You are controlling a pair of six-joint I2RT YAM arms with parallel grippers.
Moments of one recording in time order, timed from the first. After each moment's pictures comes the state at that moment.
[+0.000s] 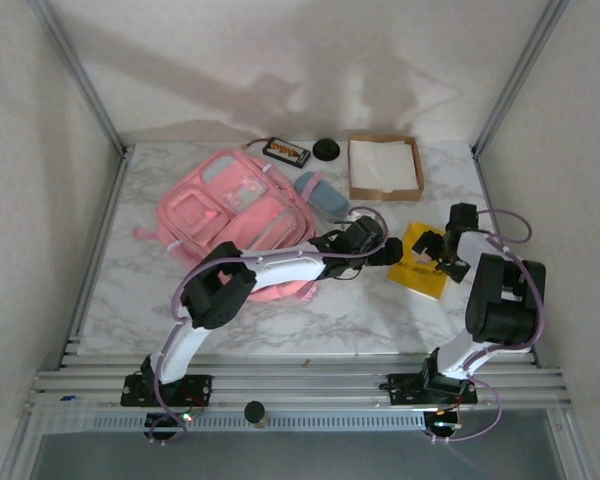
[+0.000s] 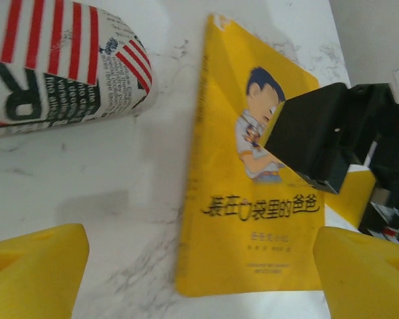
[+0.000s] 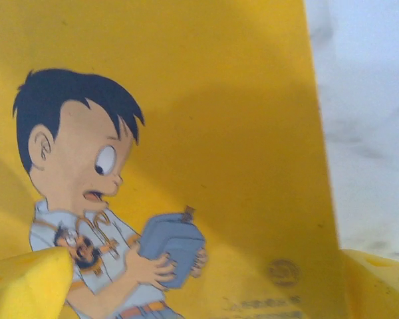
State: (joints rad) left arm -0.98 2.22 1.66 -0.08 -0.05 -0.89; right arm -0.16 1.62 0.88 -0.46 -0.09 0.47
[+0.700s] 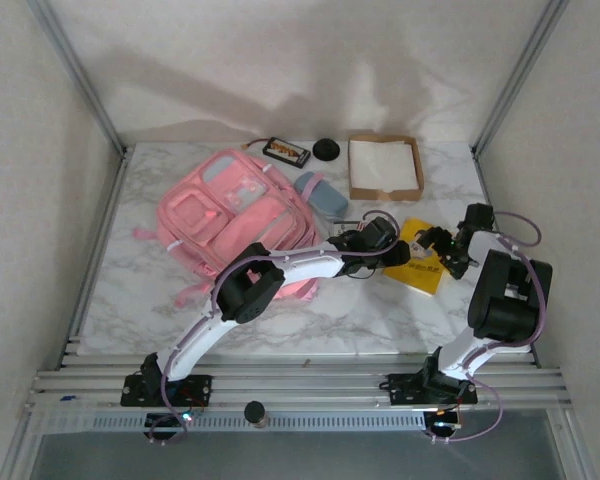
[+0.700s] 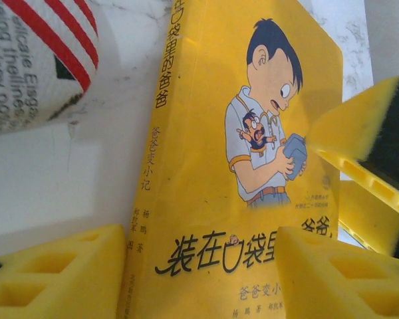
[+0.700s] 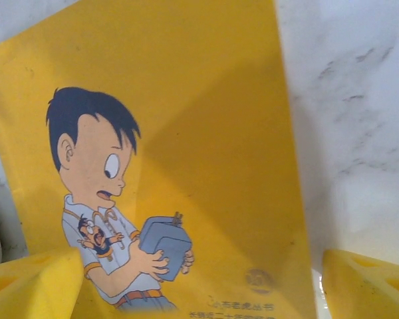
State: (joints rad) left arm -0.97 2.48 1.93 -0.11 0.08 -0.97; right arm -0.25 1.64 0.90 -0.45 -0.29 0.45
